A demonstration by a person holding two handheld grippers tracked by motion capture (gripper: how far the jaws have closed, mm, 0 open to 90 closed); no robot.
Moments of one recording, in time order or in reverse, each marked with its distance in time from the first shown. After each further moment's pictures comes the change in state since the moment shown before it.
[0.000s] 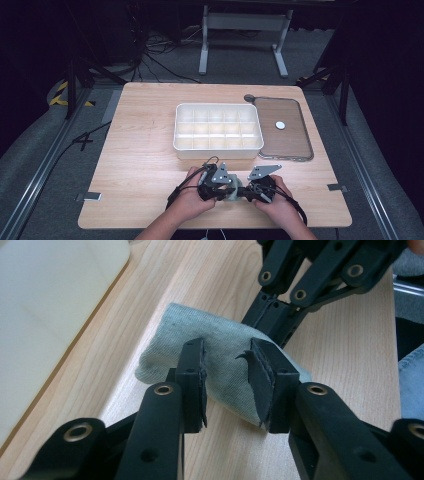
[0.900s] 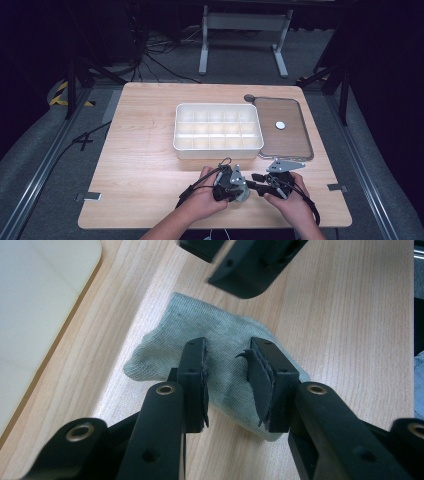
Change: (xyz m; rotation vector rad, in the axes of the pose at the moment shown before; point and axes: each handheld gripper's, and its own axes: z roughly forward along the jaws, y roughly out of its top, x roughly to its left) left arm -0.010 0.024 0.023 0.115 0.013 0.024; right arm -0.009 -0.003 -0.040 -0.161 -0.175 0.123
